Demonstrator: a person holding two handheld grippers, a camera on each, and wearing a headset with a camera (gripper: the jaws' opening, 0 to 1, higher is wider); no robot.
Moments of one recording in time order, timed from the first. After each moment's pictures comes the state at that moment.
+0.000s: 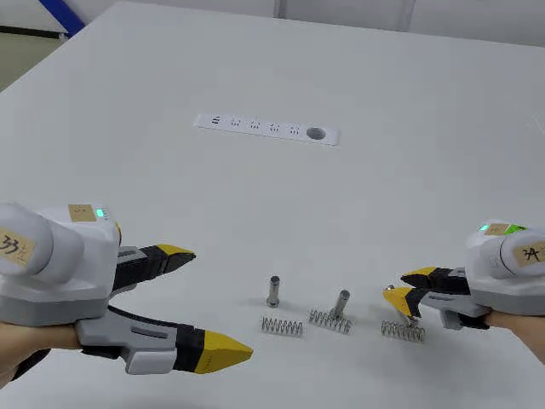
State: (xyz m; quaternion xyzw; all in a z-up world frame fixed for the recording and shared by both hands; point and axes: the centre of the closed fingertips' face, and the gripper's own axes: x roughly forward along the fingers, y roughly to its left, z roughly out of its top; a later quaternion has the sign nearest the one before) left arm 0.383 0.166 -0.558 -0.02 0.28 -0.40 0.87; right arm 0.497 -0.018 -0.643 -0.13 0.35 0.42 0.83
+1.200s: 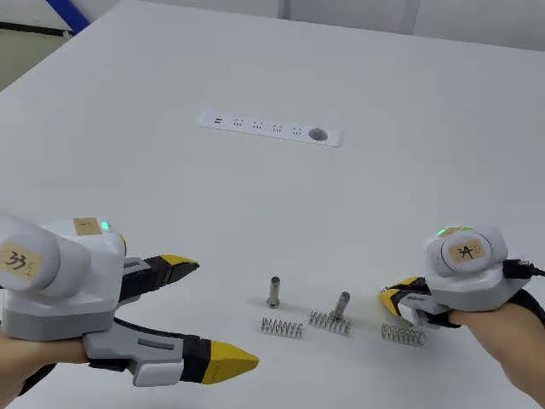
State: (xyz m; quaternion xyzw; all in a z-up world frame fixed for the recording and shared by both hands) left arm 0.379 0.159 -0.563 -0.04 0.28 -0.39 0.88; right arm 0.503 -0.012 -0.665 -0.18 0.40 0.37 0.82
